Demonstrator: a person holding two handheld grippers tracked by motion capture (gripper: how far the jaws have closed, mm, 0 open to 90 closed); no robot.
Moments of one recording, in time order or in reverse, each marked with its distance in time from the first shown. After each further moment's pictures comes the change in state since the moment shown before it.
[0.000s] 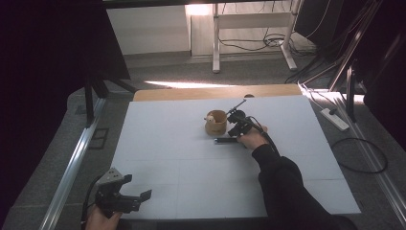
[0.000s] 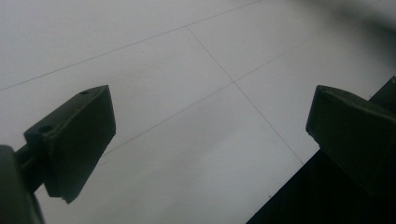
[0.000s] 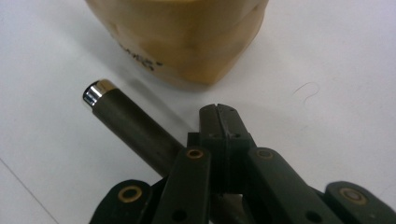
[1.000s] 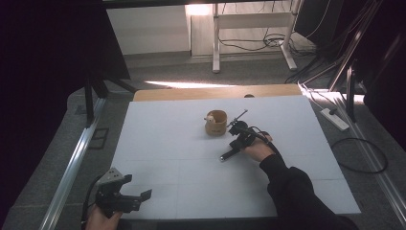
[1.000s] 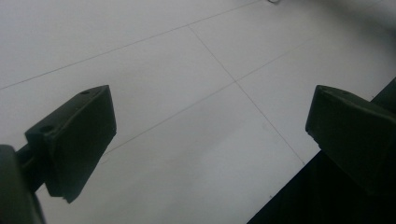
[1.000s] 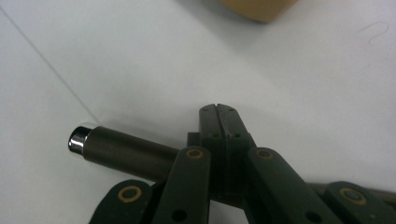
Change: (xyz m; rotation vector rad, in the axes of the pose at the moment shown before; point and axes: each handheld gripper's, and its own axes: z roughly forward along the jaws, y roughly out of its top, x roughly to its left) left arm 0.000 0.000 0.001 0.002 0.007 -0.005; right arm 0.023 -0.033 -0.015 0.042 0.049 -0.086
